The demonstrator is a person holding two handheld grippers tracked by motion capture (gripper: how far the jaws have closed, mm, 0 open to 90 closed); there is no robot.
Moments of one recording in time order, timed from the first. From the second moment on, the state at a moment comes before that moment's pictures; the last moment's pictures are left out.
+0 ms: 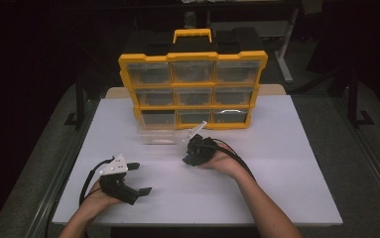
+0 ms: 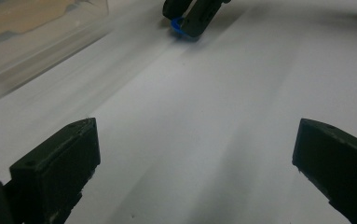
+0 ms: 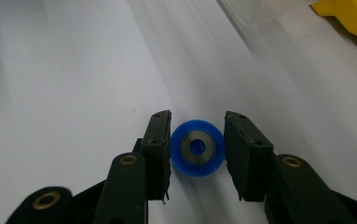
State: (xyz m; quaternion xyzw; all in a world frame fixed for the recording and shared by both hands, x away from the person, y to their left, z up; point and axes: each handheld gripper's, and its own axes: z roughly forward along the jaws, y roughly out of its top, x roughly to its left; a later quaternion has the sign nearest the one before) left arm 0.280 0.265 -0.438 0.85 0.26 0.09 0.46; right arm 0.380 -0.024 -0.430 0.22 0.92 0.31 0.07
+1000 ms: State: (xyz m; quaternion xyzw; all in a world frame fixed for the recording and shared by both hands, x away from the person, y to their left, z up) left arm 0.280 0.265 -0.437 0.85 0.26 0.10 0.46; right arm 0.391 -0.026 -0.394 0.23 0.92 0.30 0.07
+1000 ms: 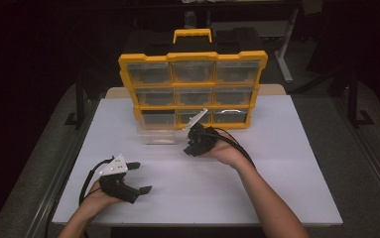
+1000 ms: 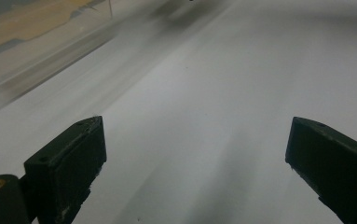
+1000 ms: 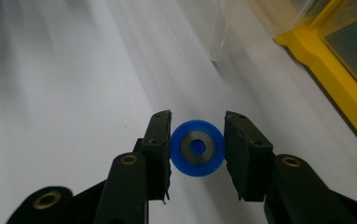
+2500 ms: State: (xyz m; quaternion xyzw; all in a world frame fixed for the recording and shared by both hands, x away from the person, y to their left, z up) left arm 0.280 0.266 -0.437 0.85 0.25 0.10 0.46; right arm 0.417 -0.013 -0.338 0.23 0.91 0.33 0.08
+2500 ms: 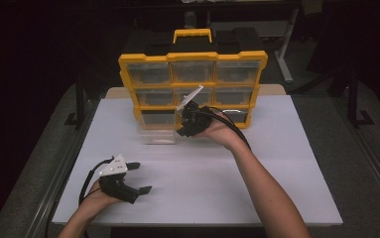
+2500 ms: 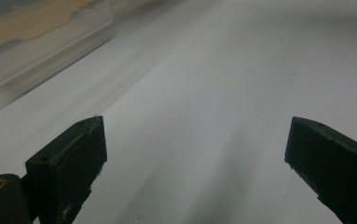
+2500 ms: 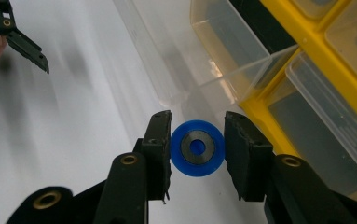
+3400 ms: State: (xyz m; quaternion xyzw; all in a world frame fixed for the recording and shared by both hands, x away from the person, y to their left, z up) left arm 0.280 0.267 -0.436 0.85 0.25 0.10 0.46; right arm 0.434 0.022 -0.323 0.22 0.91 0.33 0.08
